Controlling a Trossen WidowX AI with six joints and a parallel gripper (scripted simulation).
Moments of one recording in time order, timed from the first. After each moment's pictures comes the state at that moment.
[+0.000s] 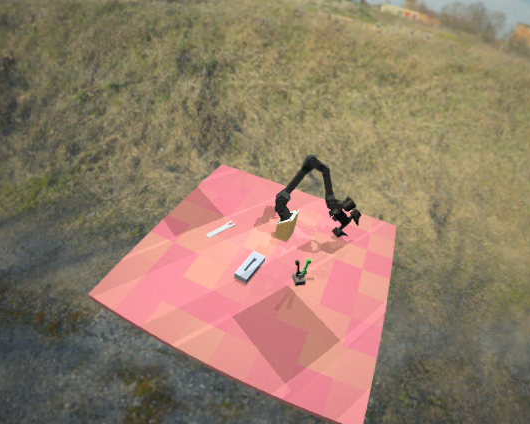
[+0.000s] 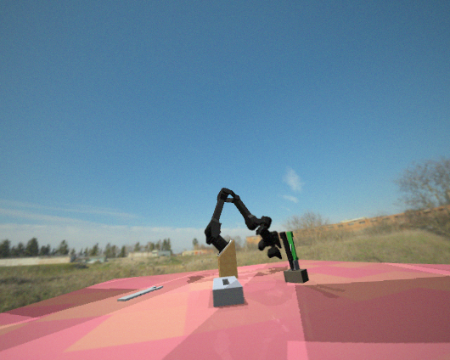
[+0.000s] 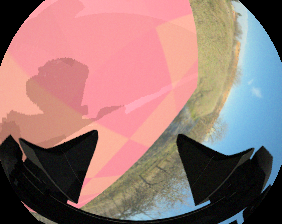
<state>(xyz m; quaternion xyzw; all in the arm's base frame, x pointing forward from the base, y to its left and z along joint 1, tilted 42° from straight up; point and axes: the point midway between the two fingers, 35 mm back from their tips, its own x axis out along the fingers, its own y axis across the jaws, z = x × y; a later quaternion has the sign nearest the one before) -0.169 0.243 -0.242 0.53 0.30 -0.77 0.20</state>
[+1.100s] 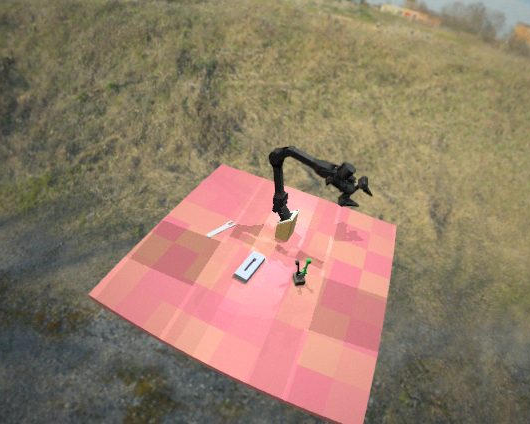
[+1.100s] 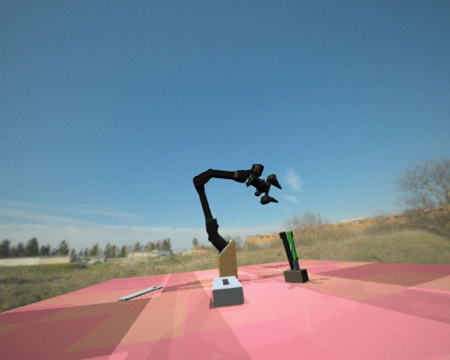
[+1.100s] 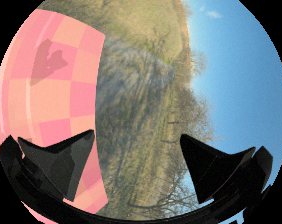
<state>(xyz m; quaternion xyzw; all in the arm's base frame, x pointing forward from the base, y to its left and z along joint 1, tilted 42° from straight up) -0.016 0.433 -0.005 0.59 0.16 -0.78 -0.12</state>
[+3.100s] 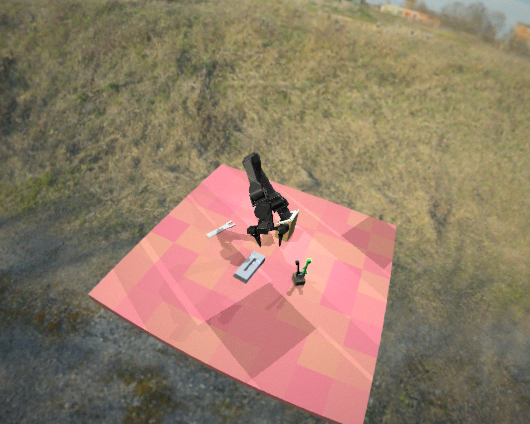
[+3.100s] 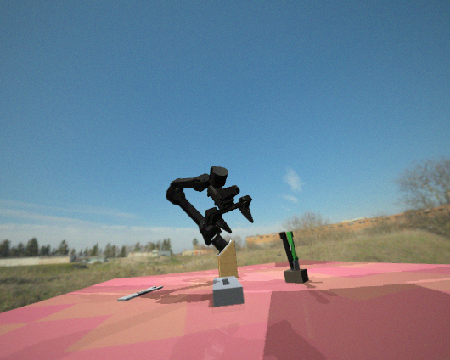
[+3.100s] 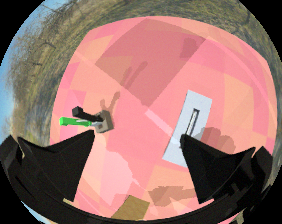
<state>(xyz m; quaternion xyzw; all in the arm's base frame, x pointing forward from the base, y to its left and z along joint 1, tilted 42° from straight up) 0.288 0.064 0.050 0.21 -0.57 0.01 -0.79</state>
